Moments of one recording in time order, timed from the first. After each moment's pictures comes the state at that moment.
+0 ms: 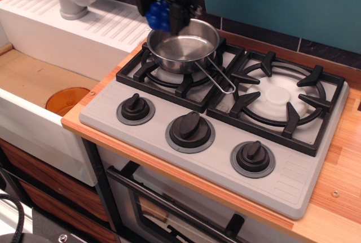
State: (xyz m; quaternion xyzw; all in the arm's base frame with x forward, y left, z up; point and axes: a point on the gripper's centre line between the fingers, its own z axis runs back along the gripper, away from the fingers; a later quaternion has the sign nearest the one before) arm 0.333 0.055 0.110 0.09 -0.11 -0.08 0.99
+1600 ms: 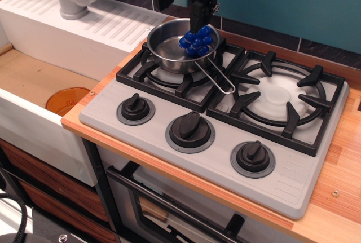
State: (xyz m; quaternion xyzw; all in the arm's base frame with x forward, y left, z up) arm 0.348 0.052 0.114 0.09 -0.11 -0.09 0.99
